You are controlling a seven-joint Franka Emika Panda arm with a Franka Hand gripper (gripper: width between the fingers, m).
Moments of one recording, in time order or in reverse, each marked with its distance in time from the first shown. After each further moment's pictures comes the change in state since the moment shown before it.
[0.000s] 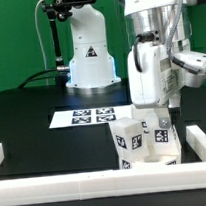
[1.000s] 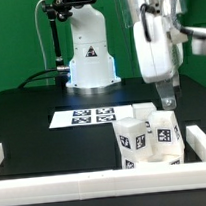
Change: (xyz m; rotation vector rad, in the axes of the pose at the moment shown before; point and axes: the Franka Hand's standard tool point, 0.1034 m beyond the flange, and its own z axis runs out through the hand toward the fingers) arm -0.007 -0.010 -0.031 0.012 -0.059 -0.180
